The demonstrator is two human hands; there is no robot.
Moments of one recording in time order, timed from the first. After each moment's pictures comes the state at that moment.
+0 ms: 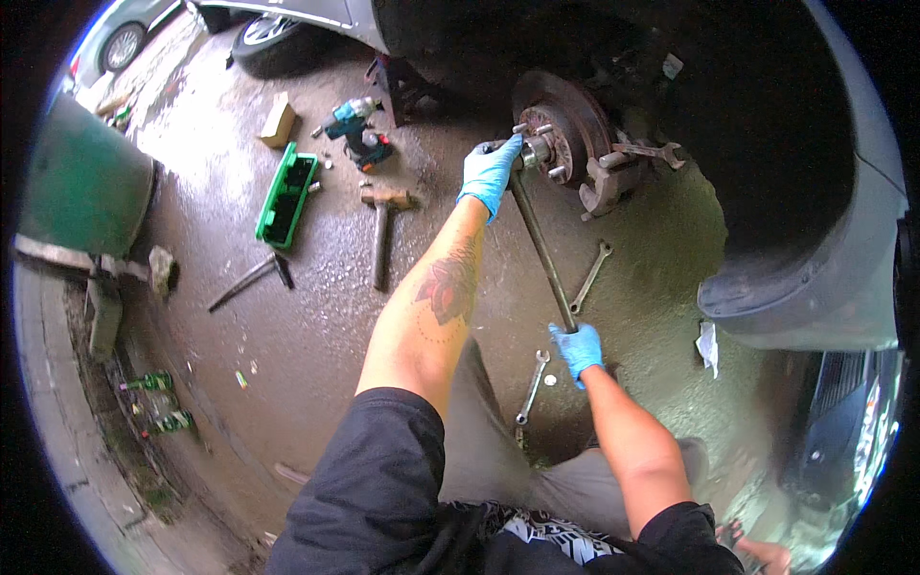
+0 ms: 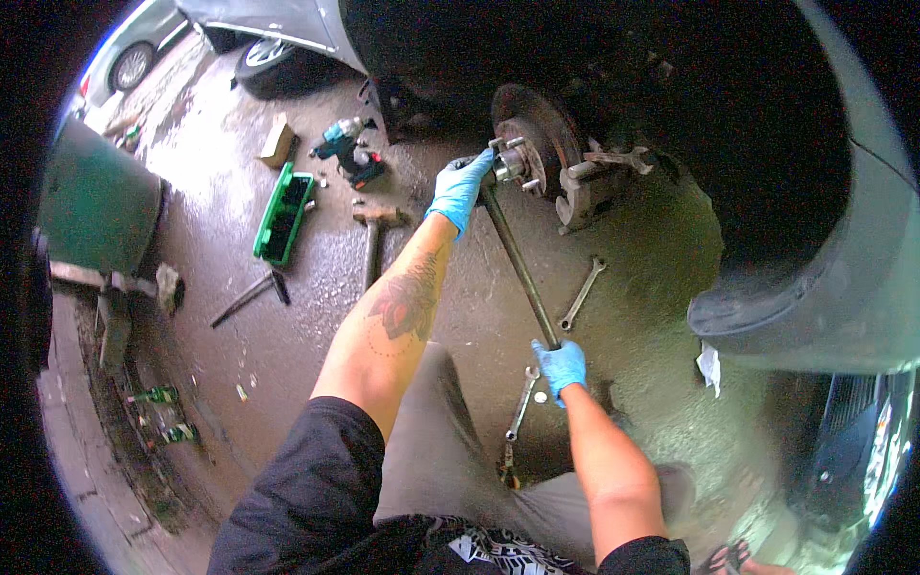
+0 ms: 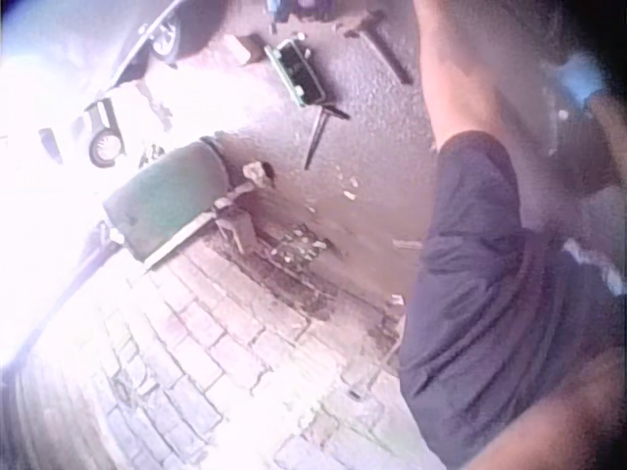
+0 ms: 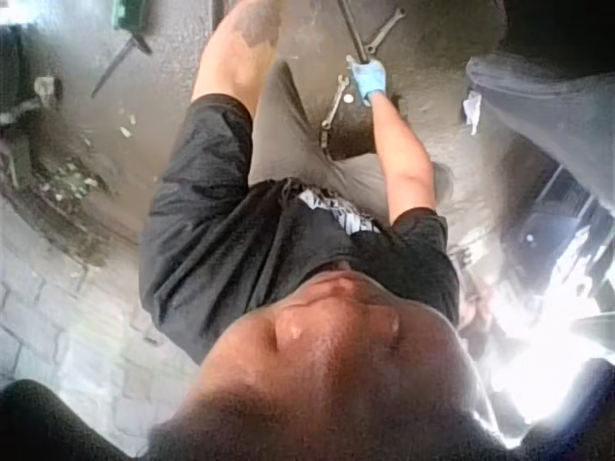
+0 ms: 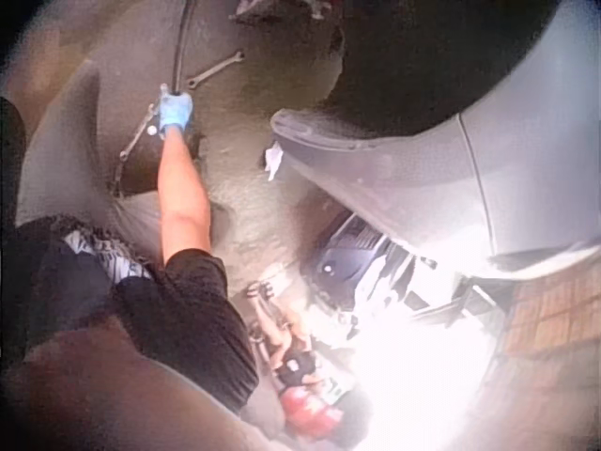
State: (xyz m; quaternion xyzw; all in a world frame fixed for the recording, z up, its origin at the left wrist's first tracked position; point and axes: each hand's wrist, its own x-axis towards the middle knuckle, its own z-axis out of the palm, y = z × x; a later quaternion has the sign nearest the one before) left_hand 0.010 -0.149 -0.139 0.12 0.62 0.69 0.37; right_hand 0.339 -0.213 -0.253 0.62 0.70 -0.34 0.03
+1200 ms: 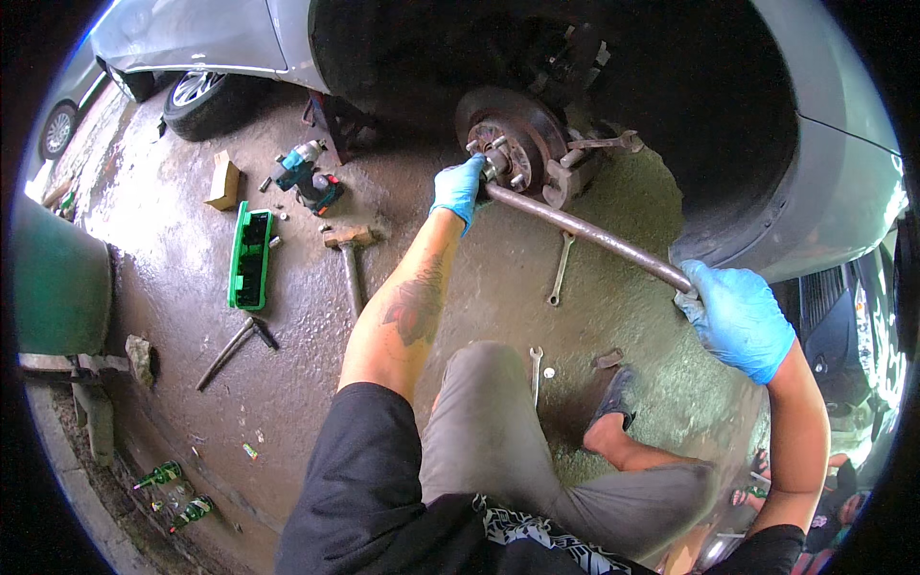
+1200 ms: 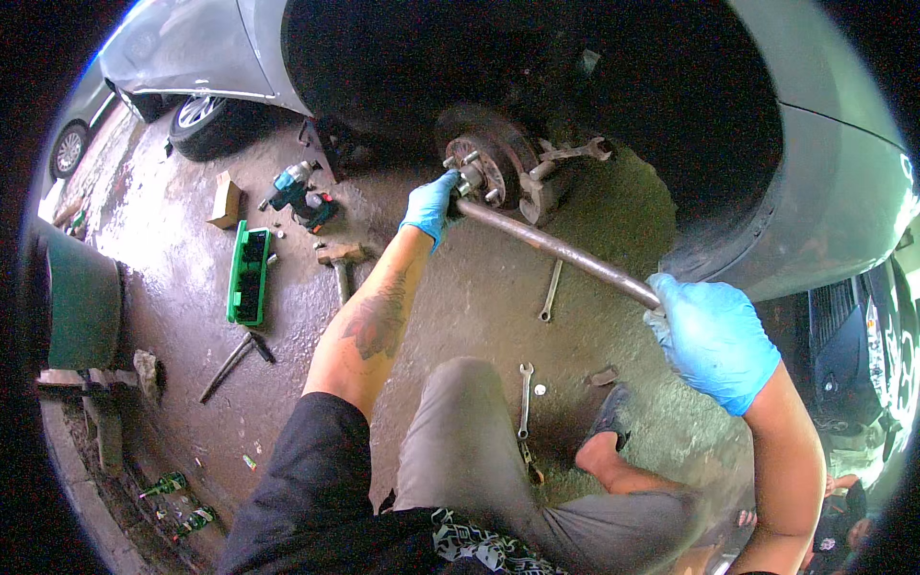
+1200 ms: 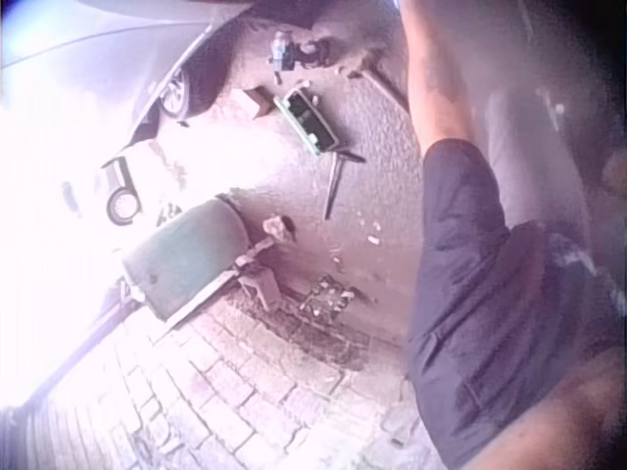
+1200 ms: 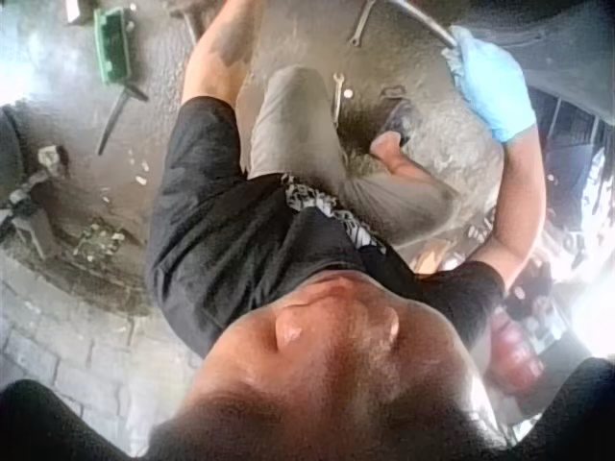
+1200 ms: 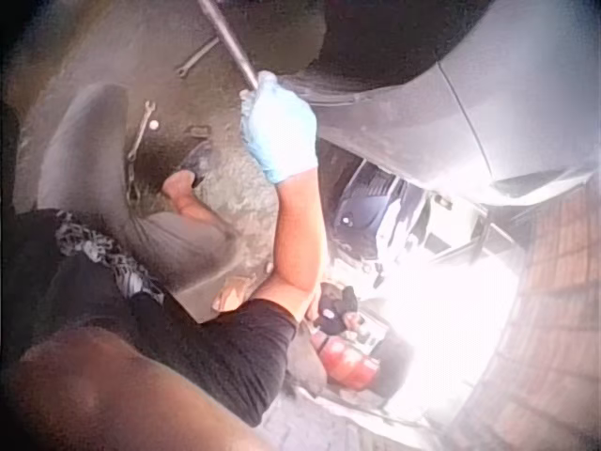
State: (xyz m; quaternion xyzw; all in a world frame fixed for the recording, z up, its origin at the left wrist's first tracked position) left_hand 0.012 -0.130 -0.147 0.11 0.56 0.64 0.51; right_hand 0.317 -0.227 0.150 0.36 0.92 0.06 0.17
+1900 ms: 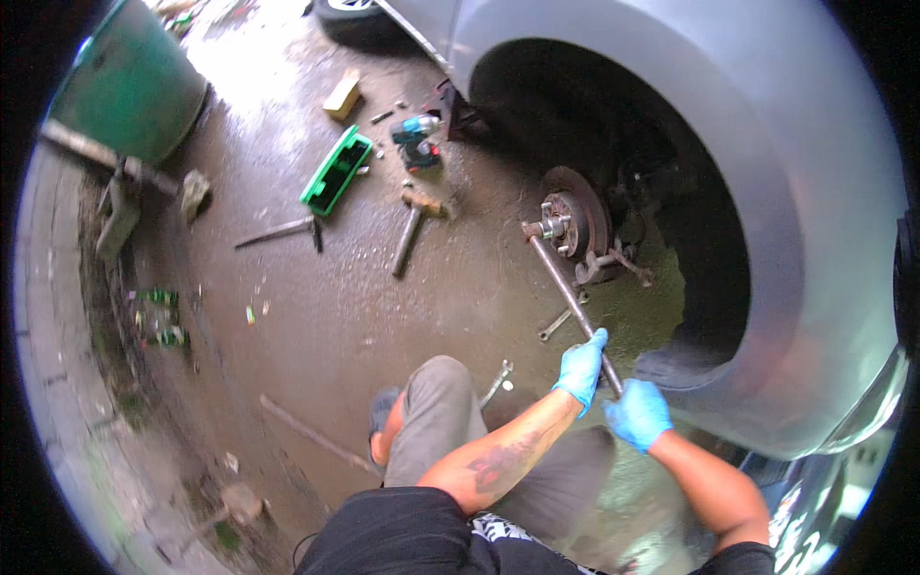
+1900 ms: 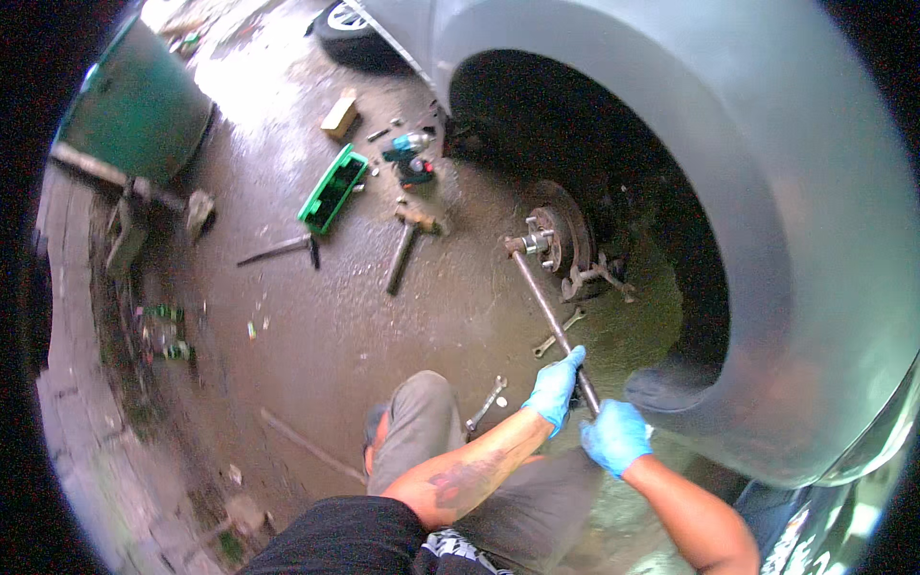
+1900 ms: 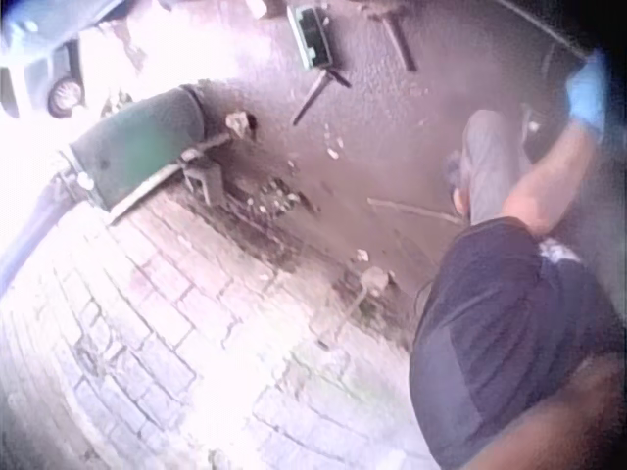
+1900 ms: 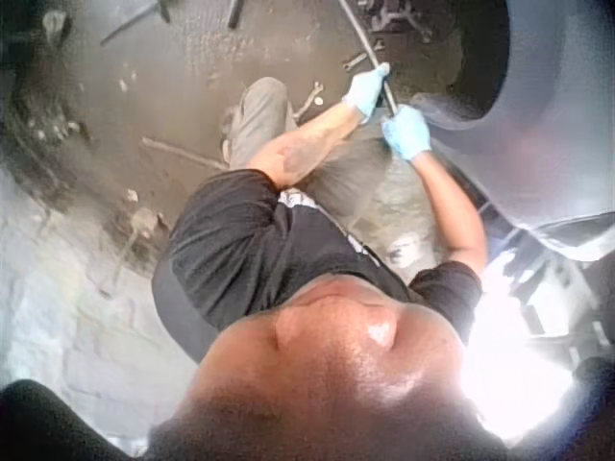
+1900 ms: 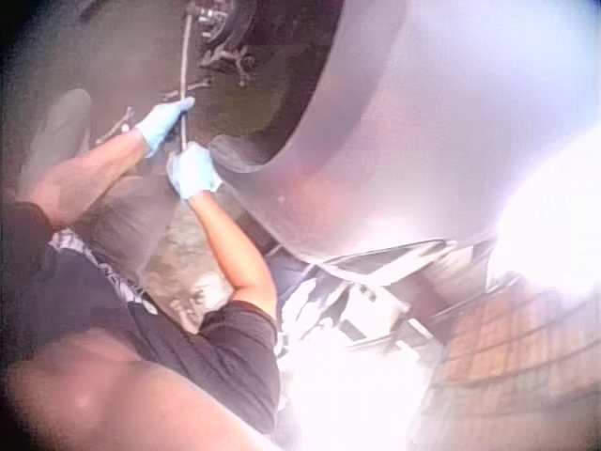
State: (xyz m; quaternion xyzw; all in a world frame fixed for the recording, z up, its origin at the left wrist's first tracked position) left_hand 0.237 -0.214 0.017 -0.21 0.52 0.58 0.60; right_hand 0.312 -0.177 0.146 0.38 0.86 -0.11 0.32
